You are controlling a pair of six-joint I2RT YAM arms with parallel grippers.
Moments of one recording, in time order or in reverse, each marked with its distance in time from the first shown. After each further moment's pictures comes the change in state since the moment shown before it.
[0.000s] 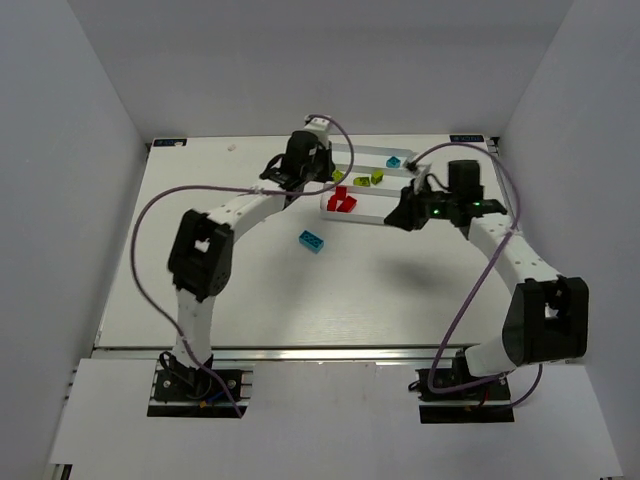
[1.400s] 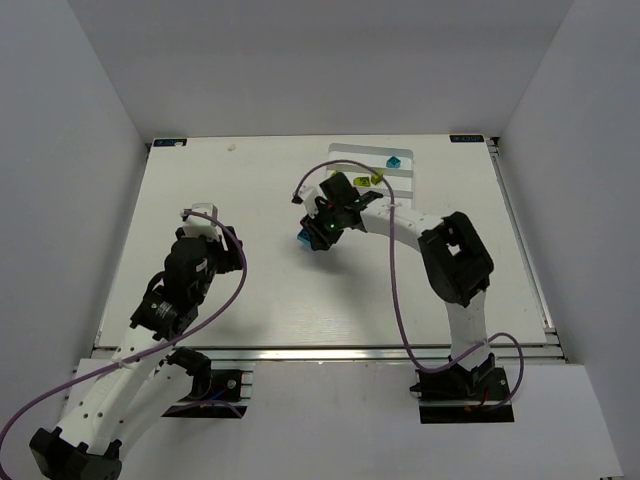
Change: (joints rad) left arm 0.098 -1.472 -1.072 -0.357 -0.313 0.036; right arm 0.568 0.640 0.437 -0.068 0.512 -0.040
